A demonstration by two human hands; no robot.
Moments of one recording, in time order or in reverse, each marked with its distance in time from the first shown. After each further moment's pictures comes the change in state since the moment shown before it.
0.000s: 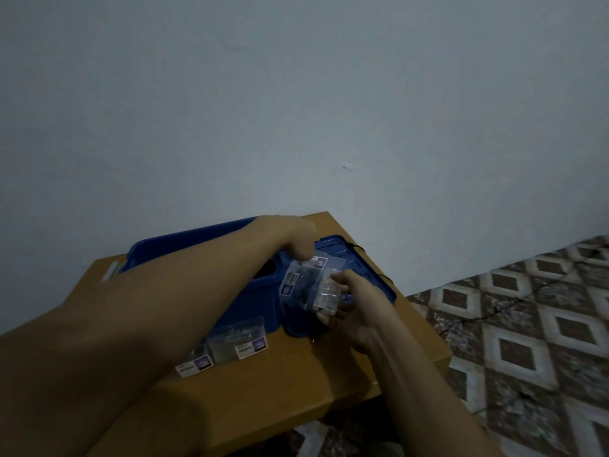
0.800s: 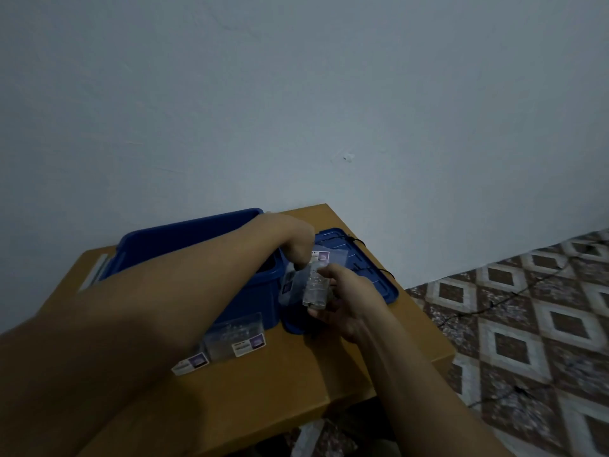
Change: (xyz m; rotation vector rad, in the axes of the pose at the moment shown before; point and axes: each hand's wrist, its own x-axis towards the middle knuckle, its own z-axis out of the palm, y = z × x) left_hand 0.008 -0.002 0.010 0.074 -0.149 0.054; right_hand 0.017 0.002 0.015 -0.093 0.032 -0.038
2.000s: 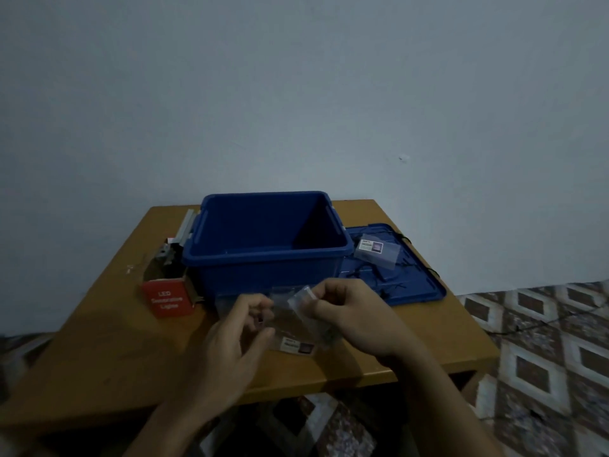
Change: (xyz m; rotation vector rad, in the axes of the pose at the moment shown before) left_hand -0.187 -0.017 0.246 -1.152 0.914 -0.078; right_hand -0.065 0.044 0.037 -0.978 -0.490 -0.507
